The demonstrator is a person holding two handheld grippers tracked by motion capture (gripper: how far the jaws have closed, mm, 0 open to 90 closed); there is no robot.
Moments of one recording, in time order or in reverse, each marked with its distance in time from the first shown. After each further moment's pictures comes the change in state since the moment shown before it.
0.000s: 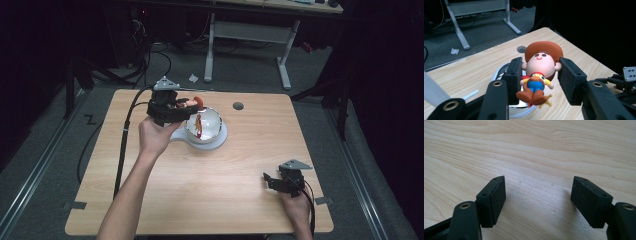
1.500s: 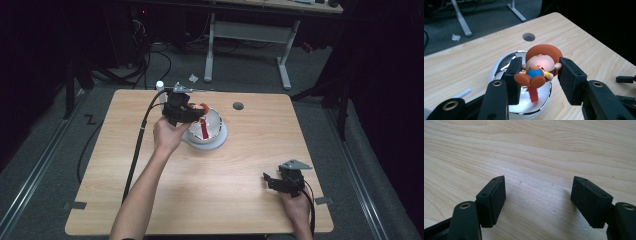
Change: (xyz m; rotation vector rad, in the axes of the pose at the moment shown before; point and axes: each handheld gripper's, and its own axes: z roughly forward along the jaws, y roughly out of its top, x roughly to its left) left arm 0.032 -0.024 0.065 0.013 0.095 0.031; right arm 0.000 0.000 0.000 -0.001 -0.001 -0.002
